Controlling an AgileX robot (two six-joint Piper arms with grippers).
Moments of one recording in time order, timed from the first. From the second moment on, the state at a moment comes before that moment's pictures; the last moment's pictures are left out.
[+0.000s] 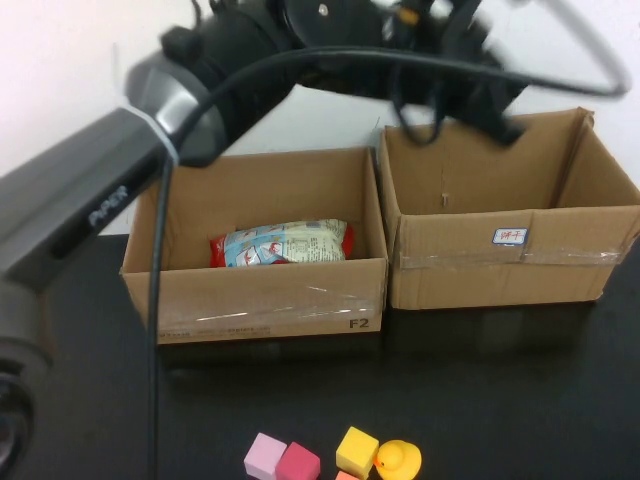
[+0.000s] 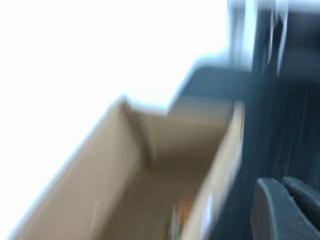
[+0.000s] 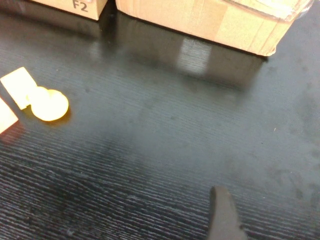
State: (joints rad) right arm 0.65 0.46 -0.50 -0.38 0.92 0.37; left arm -0.62 1.99 -2.00 -0.62 0.65 0.83
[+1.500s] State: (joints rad) right arm 0.65 0.46 -0.50 0.08 0.83 -0.08; left arm -0.60 0.67 -0.67 0.13 0.45 0.13
